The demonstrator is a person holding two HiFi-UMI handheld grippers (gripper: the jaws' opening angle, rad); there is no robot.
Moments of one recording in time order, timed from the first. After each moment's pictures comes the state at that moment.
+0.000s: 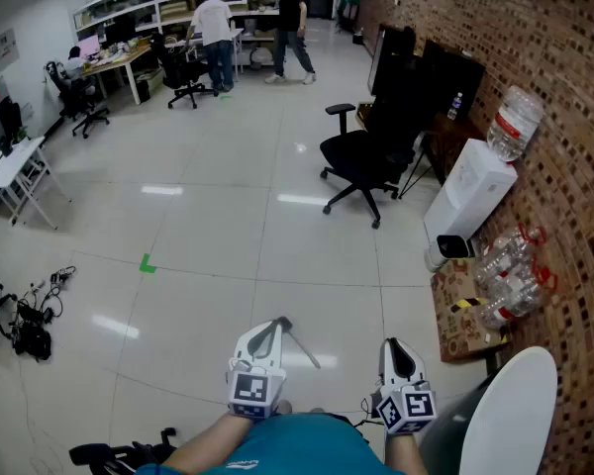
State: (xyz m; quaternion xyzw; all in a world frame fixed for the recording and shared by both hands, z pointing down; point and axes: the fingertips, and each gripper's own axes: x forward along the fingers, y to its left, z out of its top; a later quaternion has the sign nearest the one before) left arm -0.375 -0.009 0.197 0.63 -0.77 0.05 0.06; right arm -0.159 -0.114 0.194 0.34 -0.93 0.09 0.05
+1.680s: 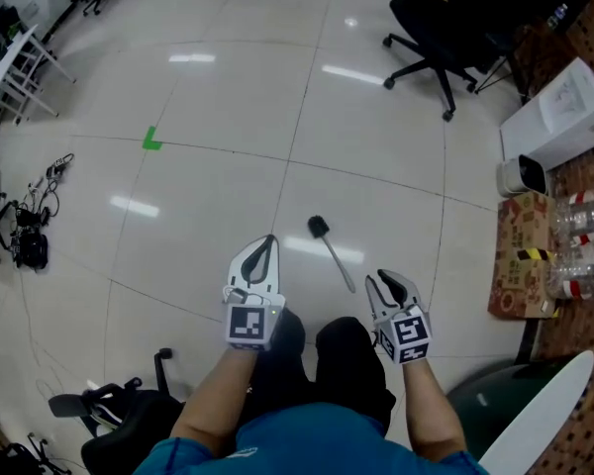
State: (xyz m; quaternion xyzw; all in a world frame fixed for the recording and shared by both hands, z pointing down) left arm -0.530 -0.075 0.532 0.55 -0.83 0.05 0.07; right arm -0.339 -0.173 0.622 0.11 -0.95 0.07 0.27
